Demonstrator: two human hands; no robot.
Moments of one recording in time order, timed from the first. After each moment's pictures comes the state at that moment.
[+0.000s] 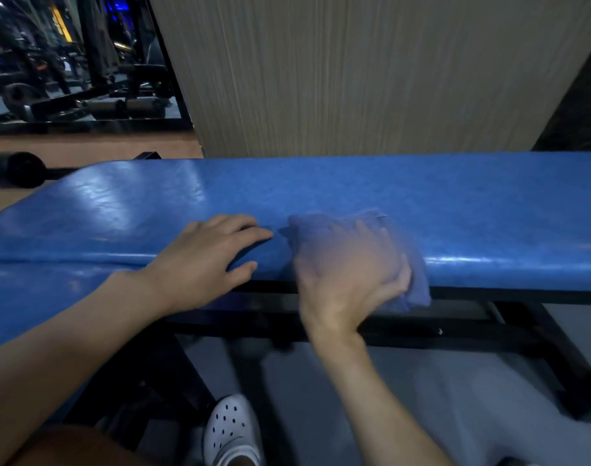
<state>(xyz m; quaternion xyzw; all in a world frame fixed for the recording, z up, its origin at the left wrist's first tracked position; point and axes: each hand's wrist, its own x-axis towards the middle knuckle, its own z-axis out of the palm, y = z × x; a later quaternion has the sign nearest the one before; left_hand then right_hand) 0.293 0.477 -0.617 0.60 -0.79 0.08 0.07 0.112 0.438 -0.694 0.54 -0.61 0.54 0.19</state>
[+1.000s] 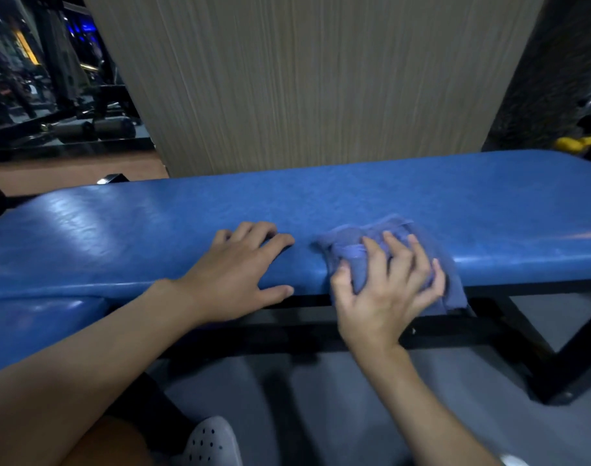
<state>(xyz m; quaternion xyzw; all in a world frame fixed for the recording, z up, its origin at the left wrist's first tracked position) 0.206 0.444 -0.619 0.56 -0.82 0.09 0.04 0.010 0.422 -0.703 0.55 -0.60 0.52 0.24</state>
